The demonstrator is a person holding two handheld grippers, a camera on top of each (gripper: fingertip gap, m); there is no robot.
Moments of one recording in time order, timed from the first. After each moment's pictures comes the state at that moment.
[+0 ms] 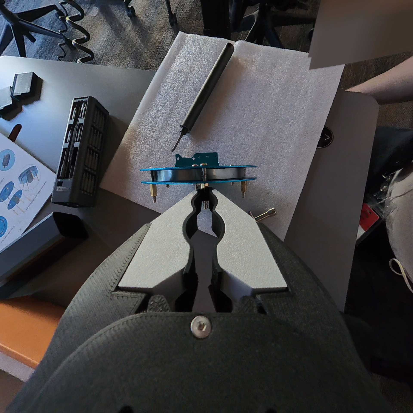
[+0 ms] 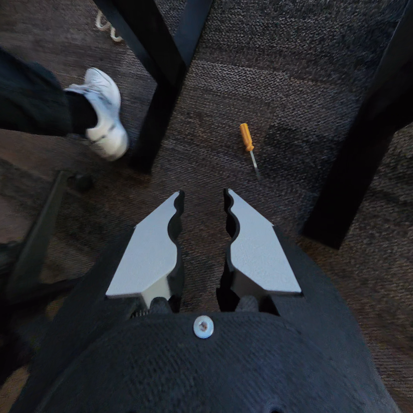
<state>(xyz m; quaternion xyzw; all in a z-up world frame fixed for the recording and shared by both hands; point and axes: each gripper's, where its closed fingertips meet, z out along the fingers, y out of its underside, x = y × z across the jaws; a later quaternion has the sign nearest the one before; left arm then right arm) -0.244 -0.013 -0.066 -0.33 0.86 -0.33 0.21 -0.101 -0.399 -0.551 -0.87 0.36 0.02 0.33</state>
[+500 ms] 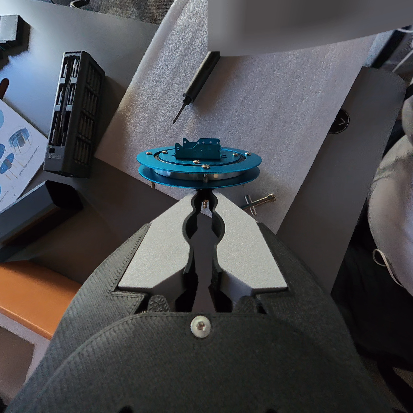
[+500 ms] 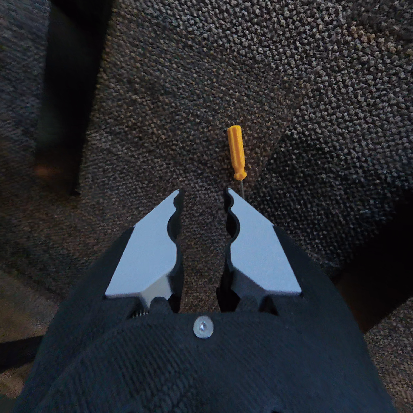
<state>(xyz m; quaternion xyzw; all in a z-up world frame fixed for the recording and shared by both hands) -0.253 -0.004 -0.078 -0.37 0.87 -0.27 0.20 -0.019 -0.295 -0.747 -0.93 0.33 0.06 0.17</state>
